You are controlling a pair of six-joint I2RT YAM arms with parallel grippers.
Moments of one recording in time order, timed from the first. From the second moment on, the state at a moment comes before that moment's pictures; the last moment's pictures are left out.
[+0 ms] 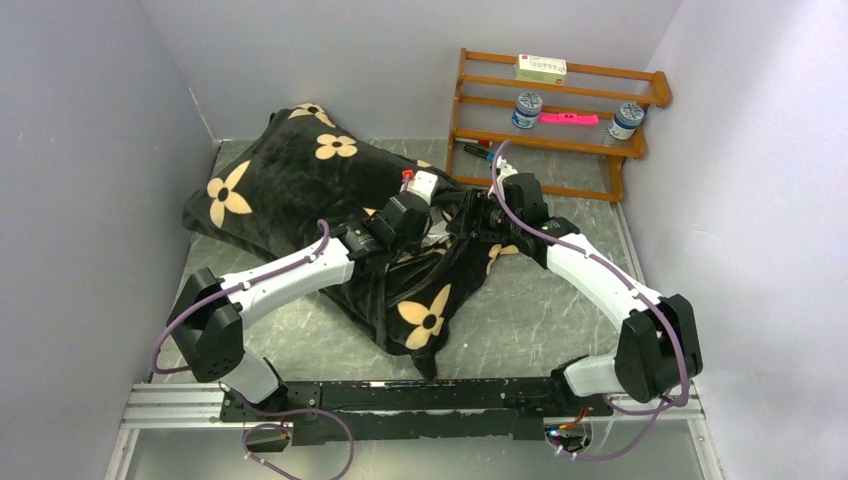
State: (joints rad) left arm -0.88 1.55 1.23 -0.32 -0.41 -0.31; right arm 0.41 1.35 0.96 -0.20 -0.24 0.48
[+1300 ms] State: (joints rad) left arm -0.86 1.49 1.16 -0.26 -0.34 -0.31; right arm 0.37 1.26 0.62 0.12 -0.23 0.55
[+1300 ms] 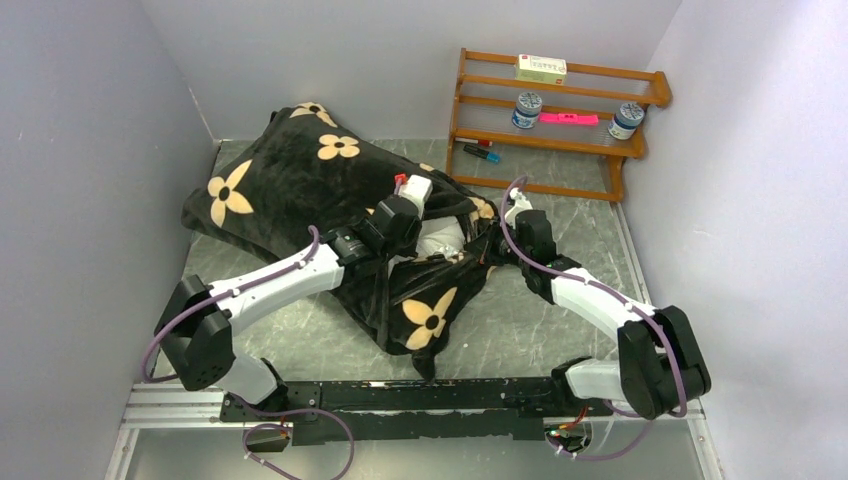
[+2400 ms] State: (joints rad) left arm -1.08 1.70 1.52 -0.37 -0.50 -0.22; right arm 0.35 1.22 0.54 0.28 -0.30 0.55
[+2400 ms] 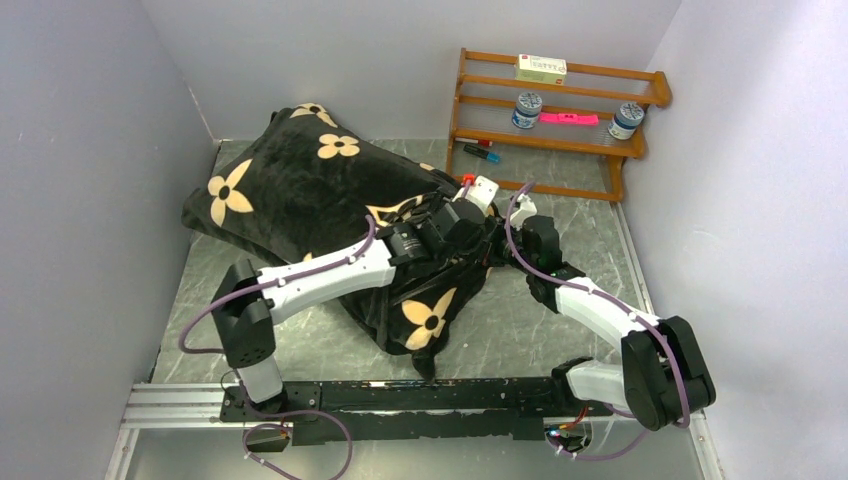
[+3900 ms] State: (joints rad) left arm -0.99 1.89 1.47 -0.28 -0.61 -0.24; right arm 0.37 1.20 0.52 0.28 -0.28 0.58
